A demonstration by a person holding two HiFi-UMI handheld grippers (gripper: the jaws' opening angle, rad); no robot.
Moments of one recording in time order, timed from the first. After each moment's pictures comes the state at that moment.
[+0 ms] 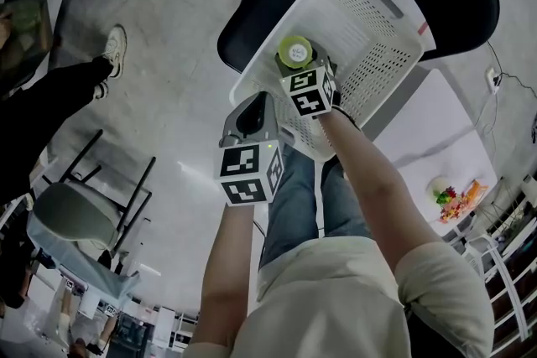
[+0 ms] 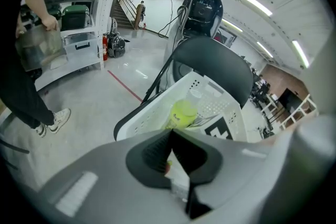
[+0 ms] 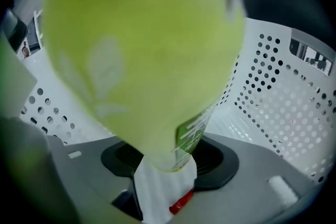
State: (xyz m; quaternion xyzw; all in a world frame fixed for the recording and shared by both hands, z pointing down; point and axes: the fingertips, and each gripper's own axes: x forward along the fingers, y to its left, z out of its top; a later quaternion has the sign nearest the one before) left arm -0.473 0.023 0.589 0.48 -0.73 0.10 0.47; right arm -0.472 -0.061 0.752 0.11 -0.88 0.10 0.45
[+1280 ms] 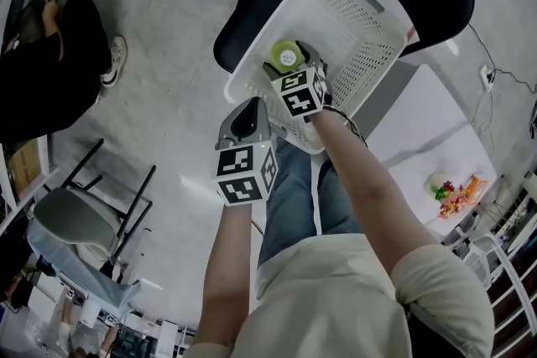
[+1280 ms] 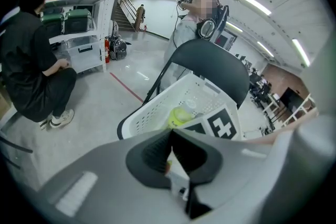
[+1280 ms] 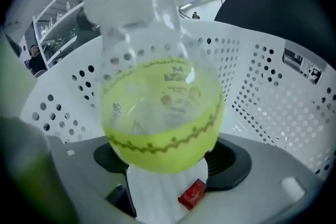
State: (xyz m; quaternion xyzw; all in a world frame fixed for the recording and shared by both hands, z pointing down) left arm -0.462 0.038 0.573 0.47 -0.74 0.11 0.47; right arm -0.468 -0.053 0.725 0.11 -0.88 0.11 0.45
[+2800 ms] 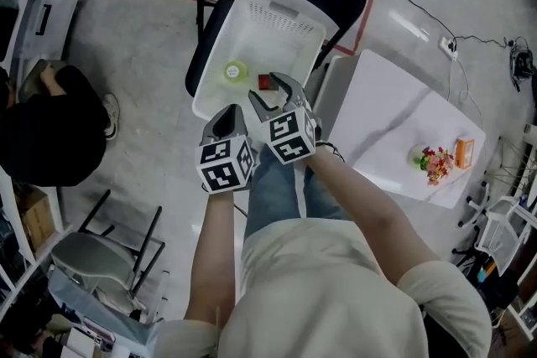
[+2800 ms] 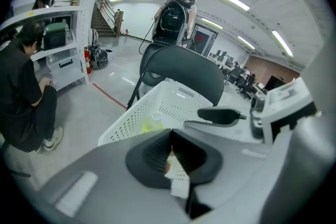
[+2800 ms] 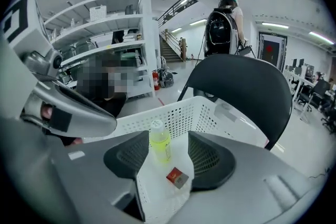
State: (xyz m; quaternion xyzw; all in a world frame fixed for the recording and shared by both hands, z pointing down) left arm -0.415 0.007 0.514 0.55 -0.71 0.14 0.43; right arm -0.380 -0.059 0.534 0.19 -0.91 0.09 0.35
